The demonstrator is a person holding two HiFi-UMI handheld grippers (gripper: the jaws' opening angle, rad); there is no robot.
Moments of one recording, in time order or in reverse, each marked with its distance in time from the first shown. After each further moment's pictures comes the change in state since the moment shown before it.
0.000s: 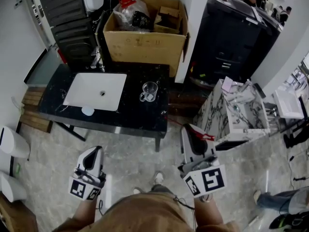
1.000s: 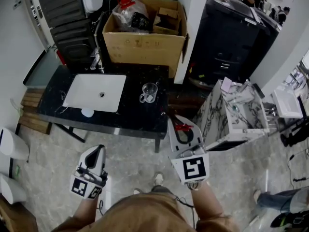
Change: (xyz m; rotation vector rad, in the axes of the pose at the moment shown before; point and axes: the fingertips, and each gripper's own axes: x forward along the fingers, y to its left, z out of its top) left arm 0.010 0.003 -0.003 -0.010 -0.004 -0.026; right arm 0.052 0.018 -0.011 -0.215 -0.007 0.014
